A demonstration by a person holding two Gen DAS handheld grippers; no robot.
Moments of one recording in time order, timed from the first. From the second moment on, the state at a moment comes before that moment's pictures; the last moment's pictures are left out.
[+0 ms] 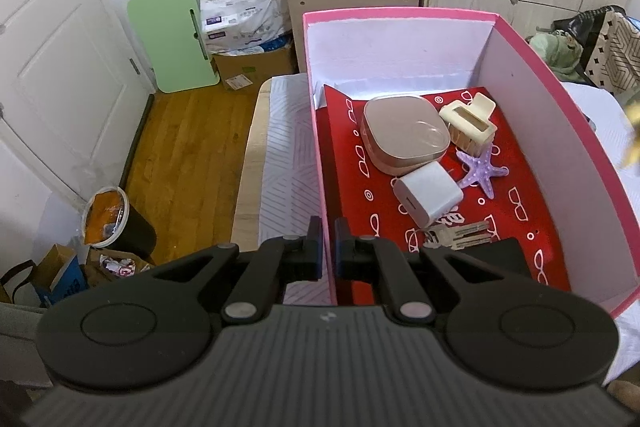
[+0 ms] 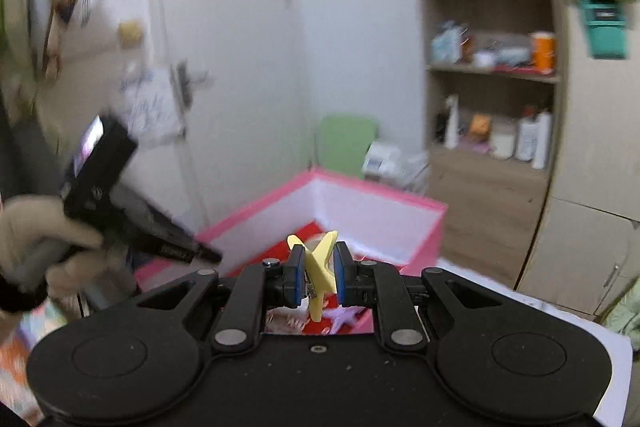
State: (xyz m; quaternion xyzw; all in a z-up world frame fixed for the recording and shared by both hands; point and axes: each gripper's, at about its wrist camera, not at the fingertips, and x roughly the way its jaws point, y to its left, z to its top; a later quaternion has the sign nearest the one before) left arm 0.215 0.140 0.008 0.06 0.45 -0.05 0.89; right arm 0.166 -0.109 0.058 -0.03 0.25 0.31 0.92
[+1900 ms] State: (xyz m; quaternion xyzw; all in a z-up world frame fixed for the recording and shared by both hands) left arm 0.216 0.142 0.008 0.02 0.46 -0.02 0.89; right arm 0.207 -0.128 -0.068 -0.06 0.34 0.18 0.92
